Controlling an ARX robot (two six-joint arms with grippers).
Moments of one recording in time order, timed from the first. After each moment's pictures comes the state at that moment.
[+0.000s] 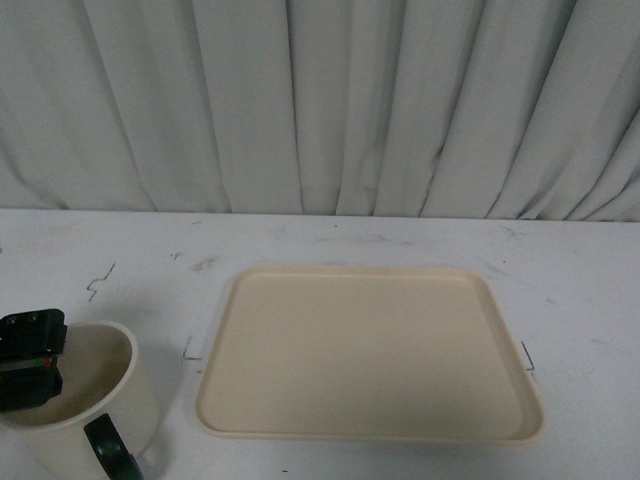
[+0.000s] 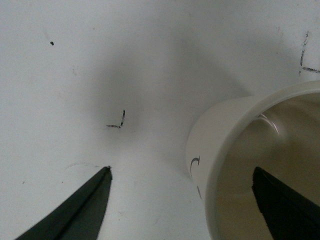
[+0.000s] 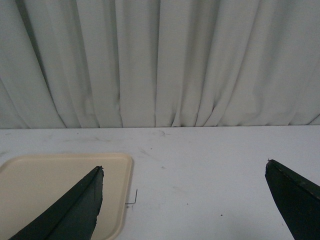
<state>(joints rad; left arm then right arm) 0.00 1.64 0.71 -0.17 -0.07 -0.17 -0.01 0.00 0.01 0.00 0.00 -0.01</state>
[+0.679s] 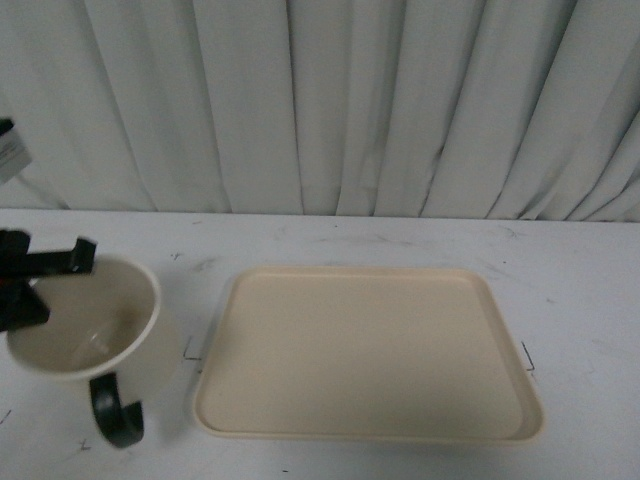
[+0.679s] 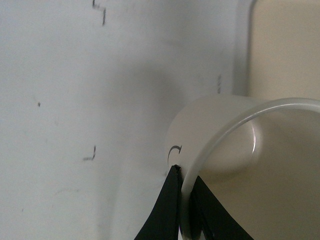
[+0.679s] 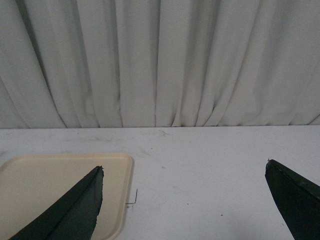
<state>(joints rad) -0.12 1.52 0.82 -0.28 -0.07 -0.16 -0.01 0.00 0.01 0.00 0.00 -0.01</state>
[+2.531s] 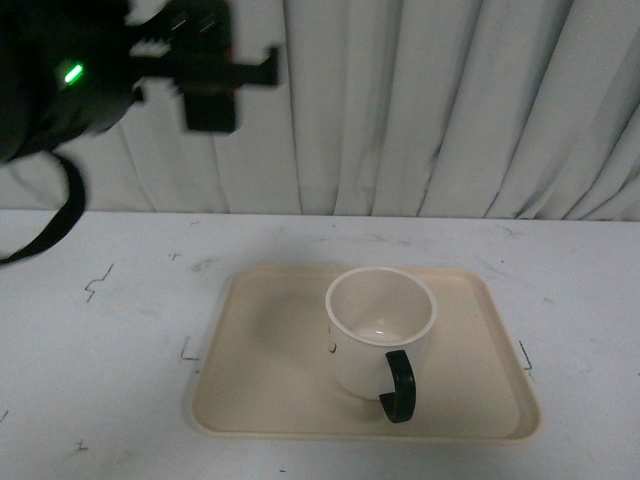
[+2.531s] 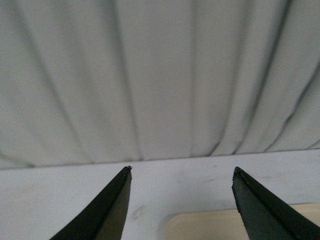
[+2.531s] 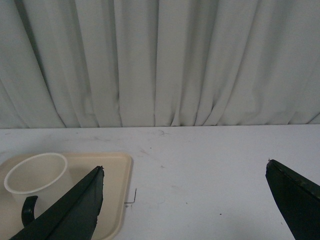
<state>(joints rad) -0.45 1.50 0.66 0.75 -0.43 0.02 -0.01 0.00 0.01 0.00 0.00 -0.01</state>
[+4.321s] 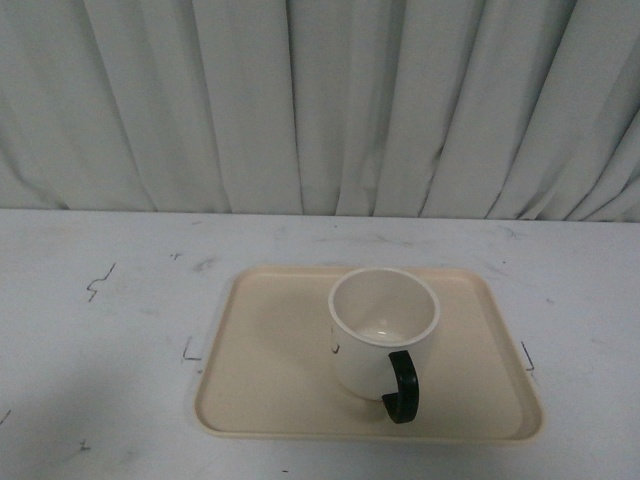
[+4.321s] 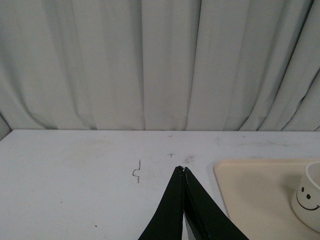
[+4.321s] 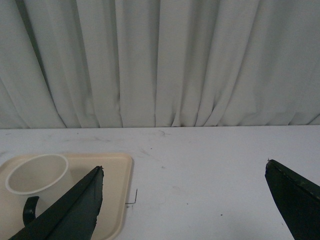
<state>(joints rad) 0.00 0.32 0.01 0.32 0.00 0.00 -0.01 0.00 0.01 0.00 0.00 -0.01</state>
